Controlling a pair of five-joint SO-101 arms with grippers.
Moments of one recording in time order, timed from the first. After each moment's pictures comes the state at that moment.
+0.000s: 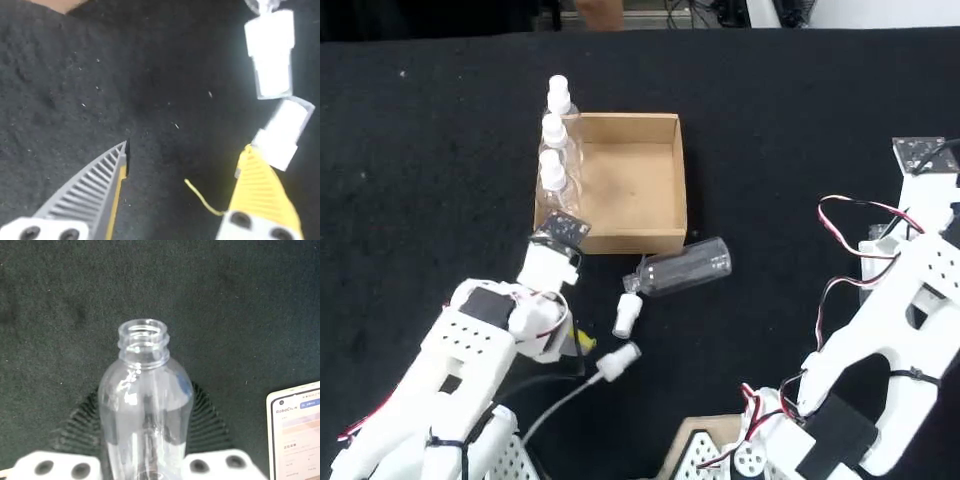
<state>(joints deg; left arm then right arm) 15.4 -47.0 65.7 61.3 -8.7 41.4 -17.5 20.0 78.8 37.4</state>
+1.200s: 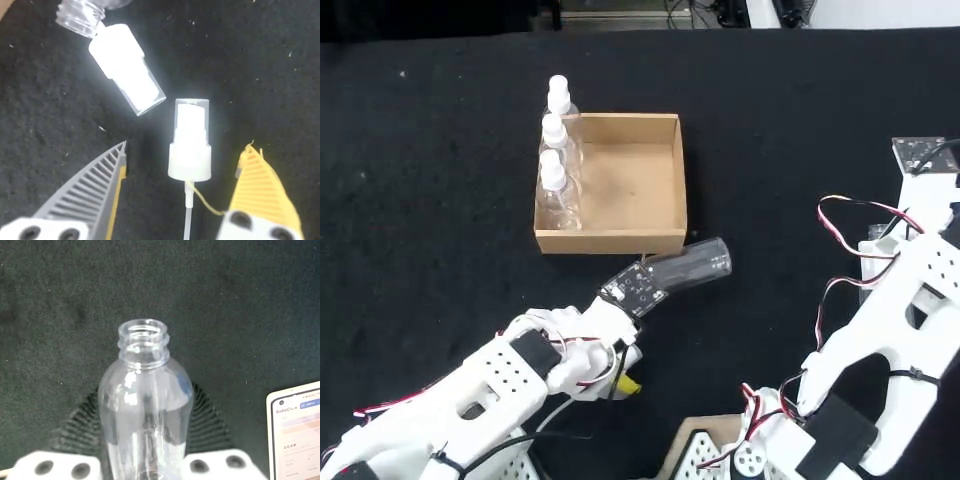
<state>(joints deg) 38.3 -47.0 75.4 44.2 -8.9 41.4 -17.5 20.0 78.8 37.4</state>
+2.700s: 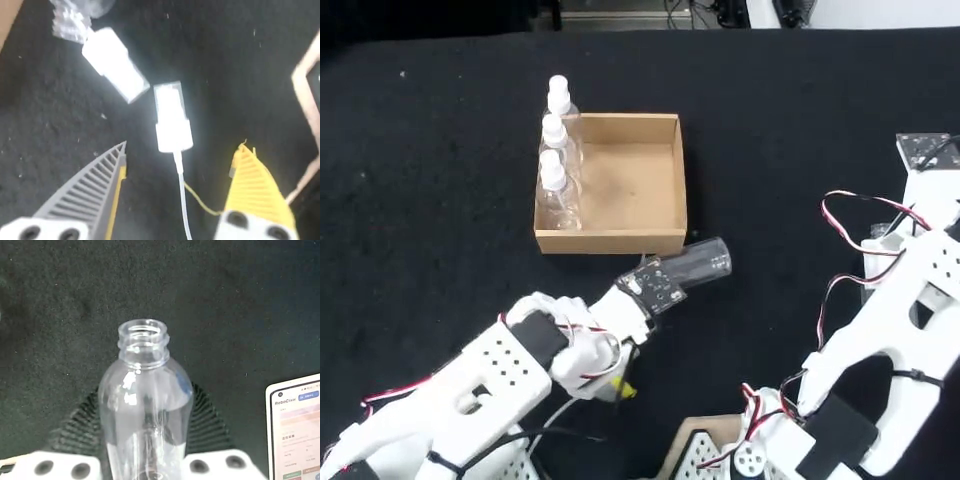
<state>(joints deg) 39.6 -47.0 61.0 63.7 -14.8 41.6 -17.5 15.8 84.1 37.4</state>
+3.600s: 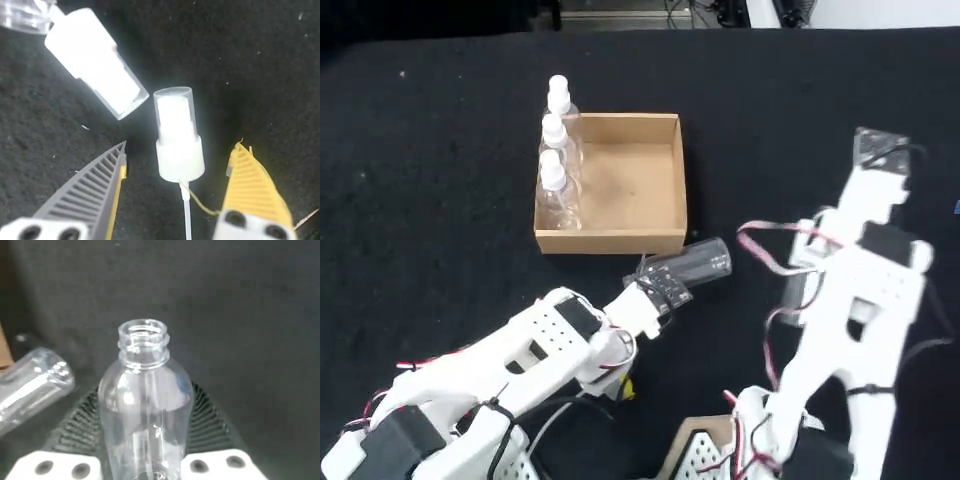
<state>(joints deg) 39.6 -24.6 59.8 52.1 -13.8 25.1 -28.9 37.0 68.2 8.1</state>
